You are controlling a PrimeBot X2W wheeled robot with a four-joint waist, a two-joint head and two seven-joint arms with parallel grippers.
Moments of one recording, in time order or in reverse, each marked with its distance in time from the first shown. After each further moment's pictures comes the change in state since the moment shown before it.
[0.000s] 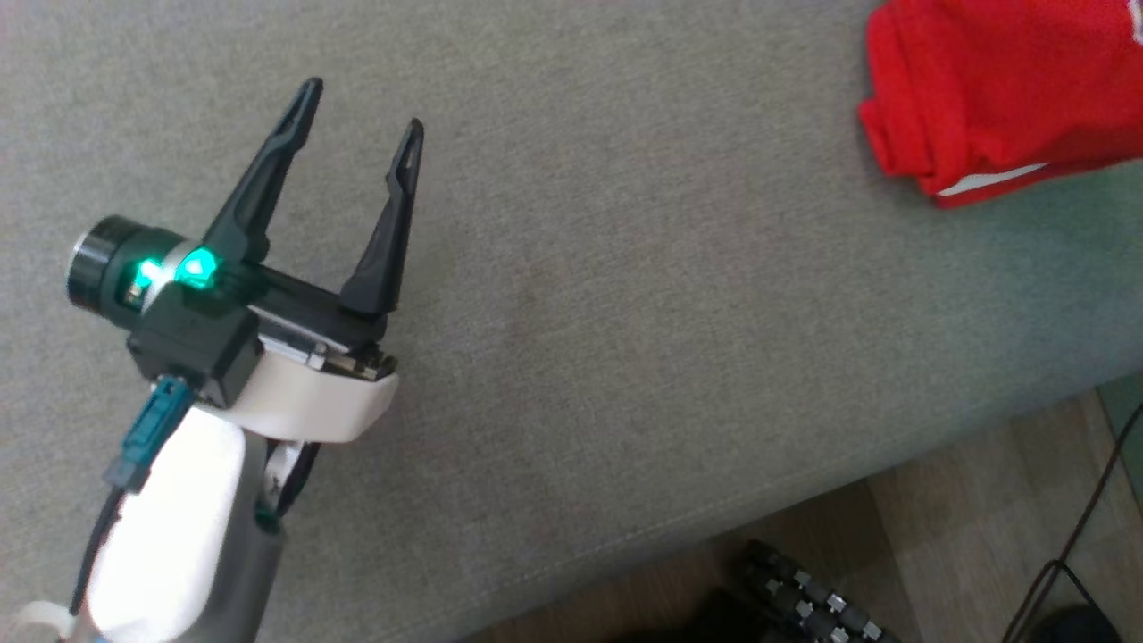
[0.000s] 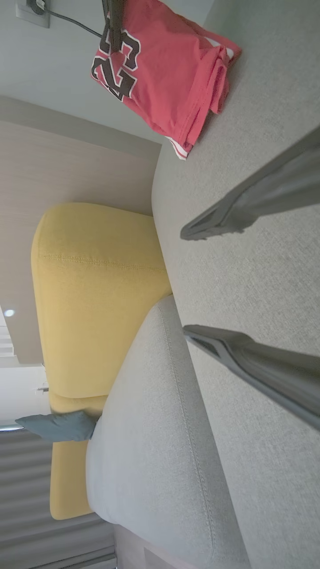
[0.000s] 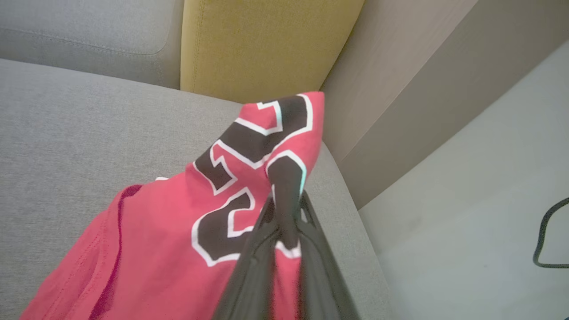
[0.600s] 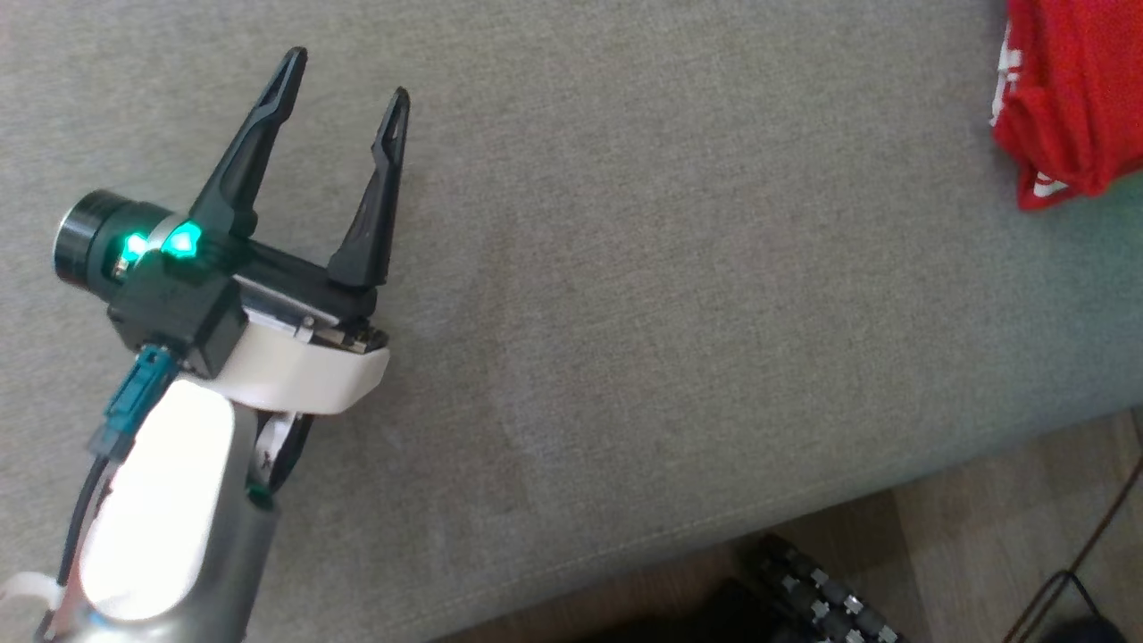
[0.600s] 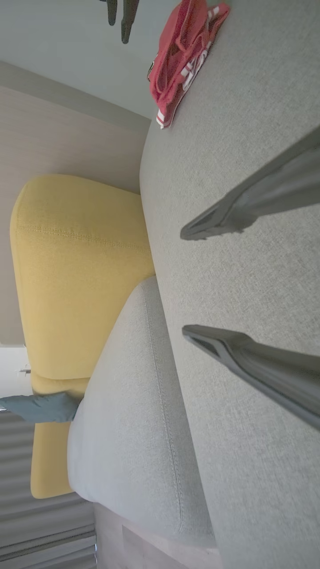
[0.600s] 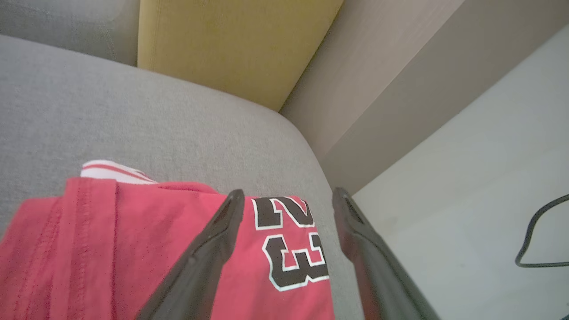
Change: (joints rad) left arm -0.049 0.005 0.003 0.032 -0.024 -0.003 -0.006; right arm -0.102 0.092 -0.158 0.192 -0.261 0.000 -0.142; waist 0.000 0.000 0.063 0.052
